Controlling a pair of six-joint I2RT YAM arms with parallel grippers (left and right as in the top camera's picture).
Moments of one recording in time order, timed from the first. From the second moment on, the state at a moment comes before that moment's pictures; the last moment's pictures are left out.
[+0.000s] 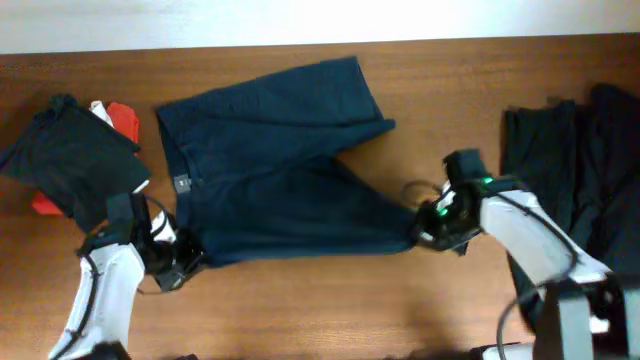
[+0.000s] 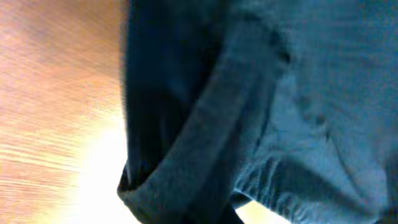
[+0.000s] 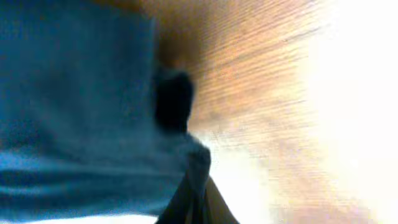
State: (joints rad) left arm 0.29 1.39 0.71 -0.82 0.38 -0.41; right arm 0.10 1.56 0.92 -0.86 -0.36 0.57
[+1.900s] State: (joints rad) left arm 0.16 1.73 1.03 -0.82 0.34 -0.65; right arm 0.14 2.13 1.52 -0.89 -0.11 0.14
